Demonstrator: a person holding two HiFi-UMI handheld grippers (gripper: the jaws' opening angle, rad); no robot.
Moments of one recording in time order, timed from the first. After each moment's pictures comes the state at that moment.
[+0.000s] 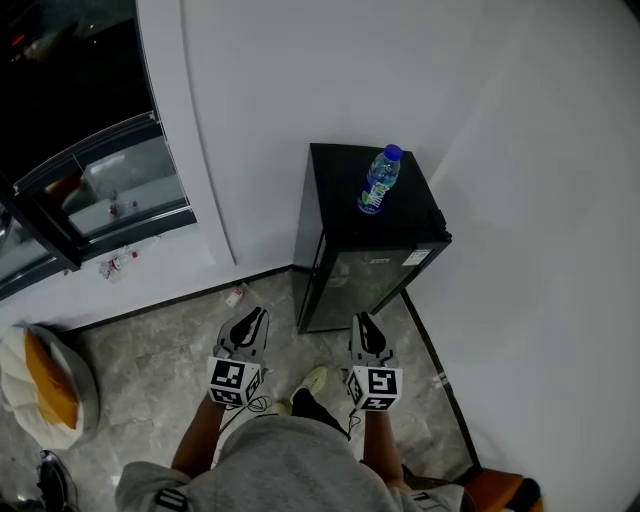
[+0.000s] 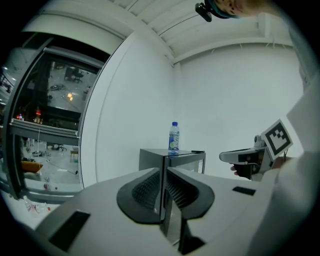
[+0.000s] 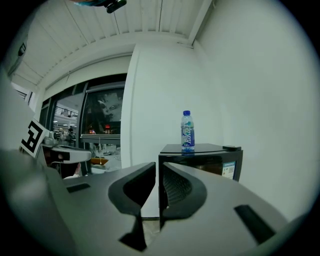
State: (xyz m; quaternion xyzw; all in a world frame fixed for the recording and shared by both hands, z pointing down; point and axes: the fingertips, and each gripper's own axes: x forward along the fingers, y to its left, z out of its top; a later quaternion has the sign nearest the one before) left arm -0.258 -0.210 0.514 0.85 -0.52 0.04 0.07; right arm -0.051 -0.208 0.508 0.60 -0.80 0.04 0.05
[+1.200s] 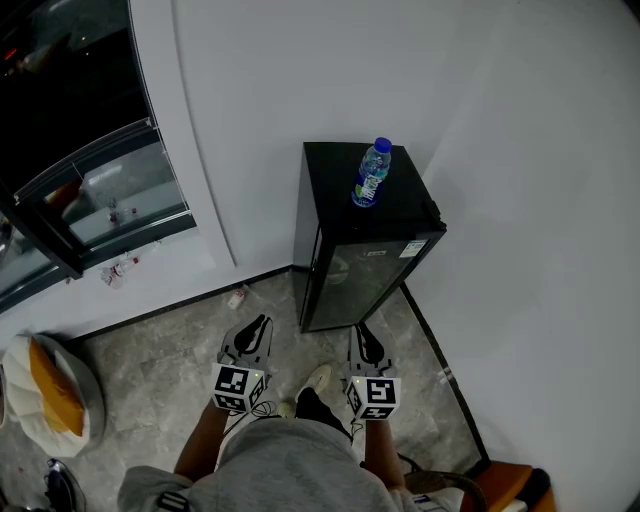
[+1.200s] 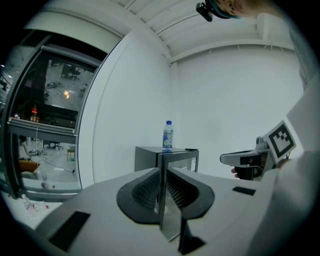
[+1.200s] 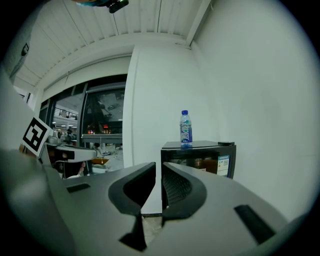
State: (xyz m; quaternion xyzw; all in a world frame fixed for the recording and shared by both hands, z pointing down) left arm -0.247 -0.180 0.520 0.86 -0.50 0.05 0.08; right arm -0.050 -0.164 0.520 0.61 -0.79 0.05 0.05
